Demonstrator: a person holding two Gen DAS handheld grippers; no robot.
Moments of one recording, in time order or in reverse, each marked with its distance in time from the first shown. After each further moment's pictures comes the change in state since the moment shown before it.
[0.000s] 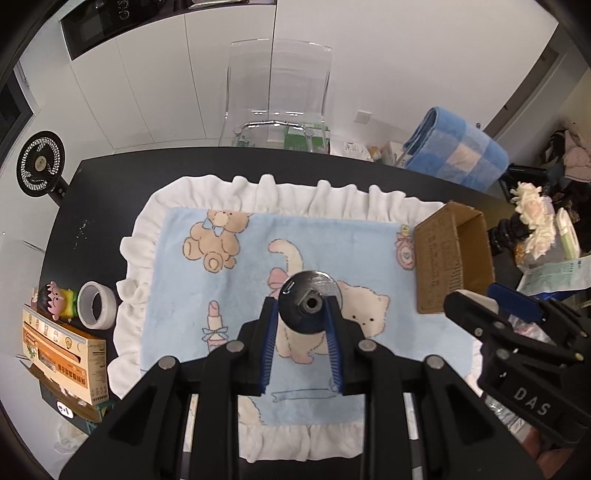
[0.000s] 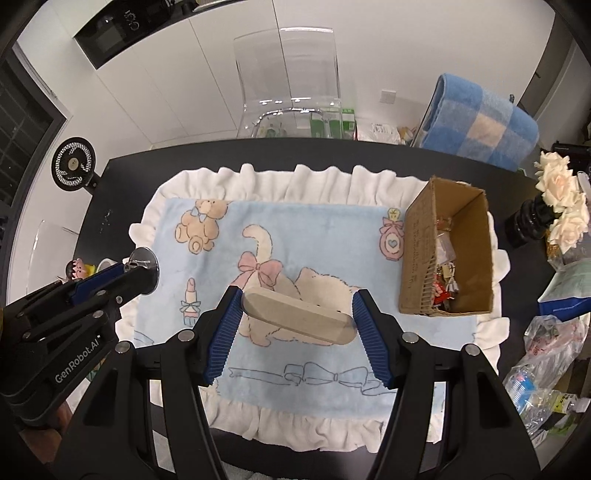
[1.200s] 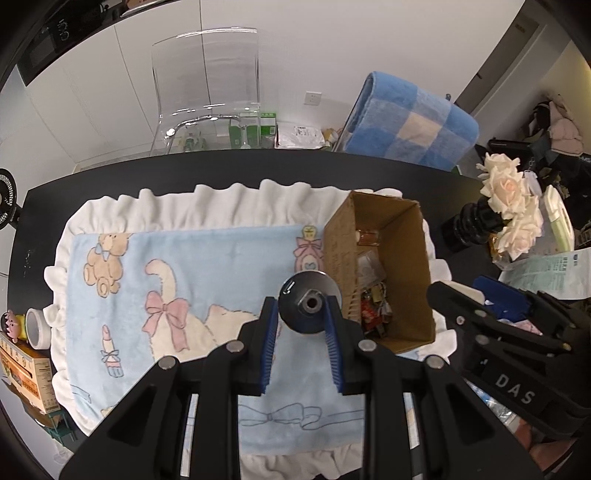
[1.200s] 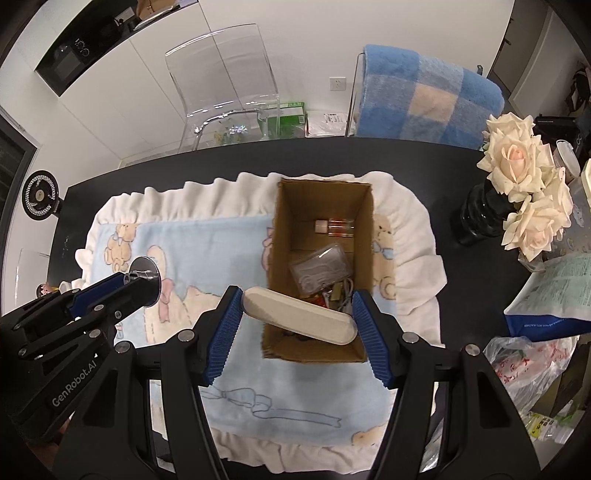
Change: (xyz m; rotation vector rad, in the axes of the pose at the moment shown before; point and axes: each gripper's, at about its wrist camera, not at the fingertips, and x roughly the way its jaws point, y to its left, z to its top) left arm 0.090 -0.201 0.040 0.075 0.063 -0.041; right arm 0.035 -0.209 0.003 0.082 0.040 -0.016
